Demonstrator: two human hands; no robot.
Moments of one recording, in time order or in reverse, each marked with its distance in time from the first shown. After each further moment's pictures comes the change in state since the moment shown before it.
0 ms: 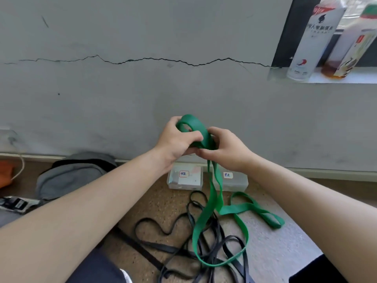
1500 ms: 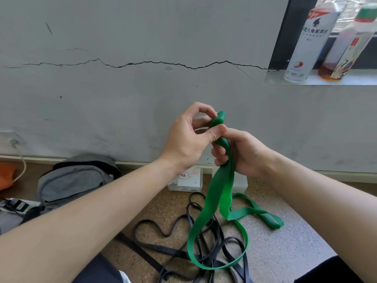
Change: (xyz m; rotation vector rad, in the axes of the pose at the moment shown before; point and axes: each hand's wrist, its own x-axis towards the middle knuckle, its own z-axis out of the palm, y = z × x) left_hand -0.034 0.016 0.020 0.122 -0.201 0.529; right_hand -0.019 -0.012 -0.026 0.994 -0.271 0.251
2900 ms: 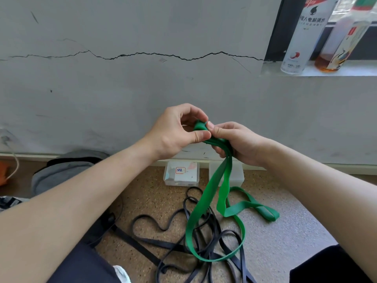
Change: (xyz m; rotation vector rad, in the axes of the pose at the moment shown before) left_hand 0.009 -0.005 -0.028 0.255 -0.204 -0.051; right_hand 0.000 -0.002 -0.009 -0.358 0.013 -0.050
